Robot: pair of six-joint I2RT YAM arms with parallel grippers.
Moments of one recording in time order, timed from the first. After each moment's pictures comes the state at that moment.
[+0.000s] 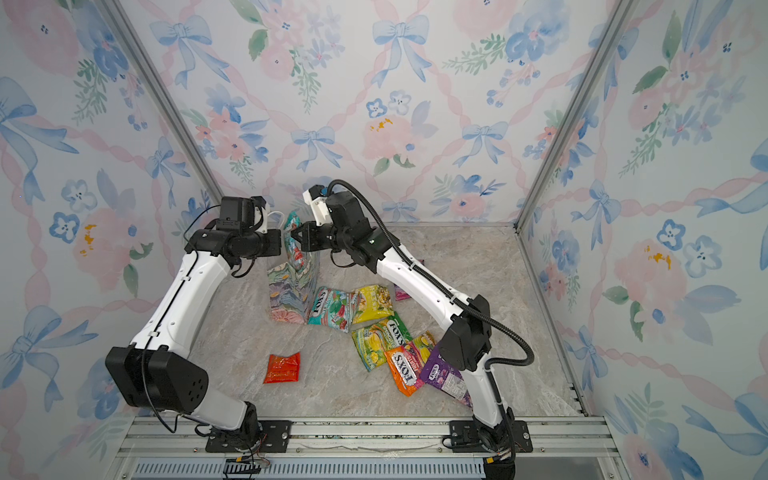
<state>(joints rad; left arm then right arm) -0.10 1.53 1.60 -0.86 -0.01 -0.13 0.83 2.12 2.24 -0.41 -0.35 0.56</state>
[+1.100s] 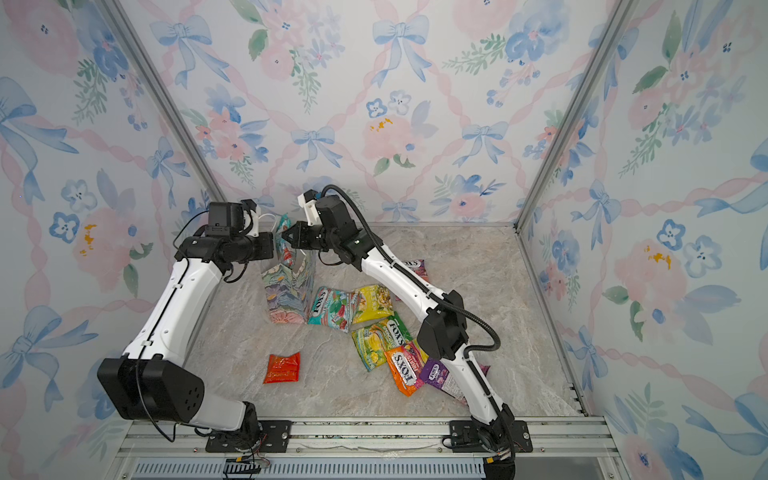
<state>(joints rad) -0.04 1.47 1.53 -0.82 0.04 -0.12 0.82 2.33 2.44 -0.39 -0.40 0.73</state>
